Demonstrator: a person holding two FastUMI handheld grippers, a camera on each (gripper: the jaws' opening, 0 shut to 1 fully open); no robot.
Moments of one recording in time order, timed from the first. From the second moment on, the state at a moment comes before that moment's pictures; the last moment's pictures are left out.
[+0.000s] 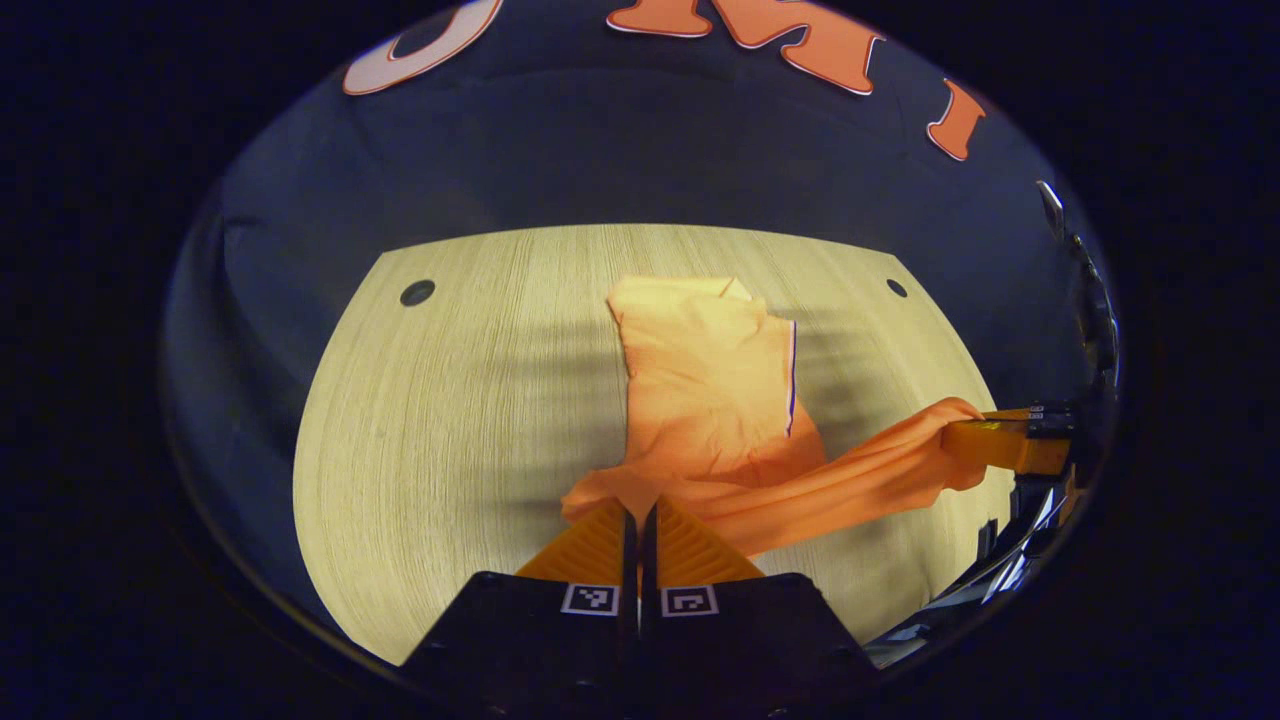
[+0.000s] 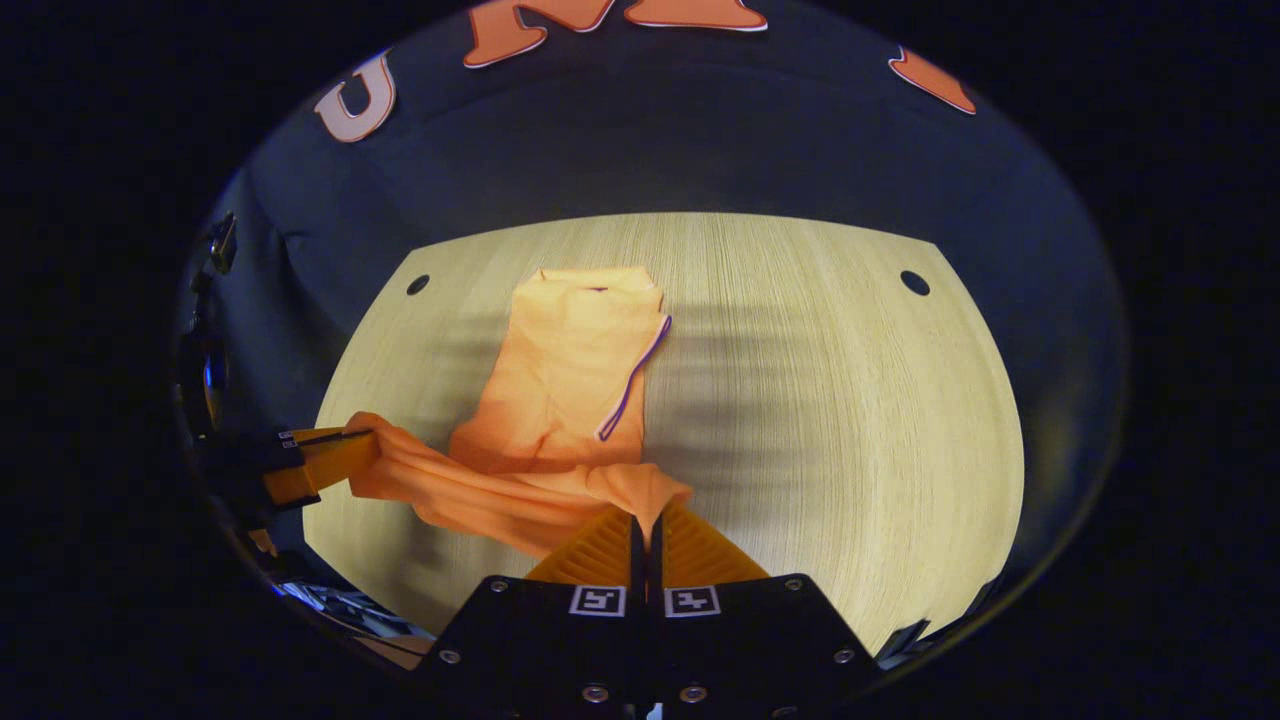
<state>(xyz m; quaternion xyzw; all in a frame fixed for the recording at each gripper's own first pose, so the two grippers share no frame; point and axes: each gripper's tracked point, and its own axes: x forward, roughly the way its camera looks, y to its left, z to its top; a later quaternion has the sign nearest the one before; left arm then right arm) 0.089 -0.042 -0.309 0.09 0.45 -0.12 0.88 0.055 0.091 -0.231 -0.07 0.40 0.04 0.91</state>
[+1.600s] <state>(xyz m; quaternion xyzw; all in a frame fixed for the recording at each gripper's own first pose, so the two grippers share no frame) 0.281 -0.063 -0.356 0.10 0.41 -0.06 0.90 0.249 0.094 -0.255 -0.06 0.40 0.00 0.92</state>
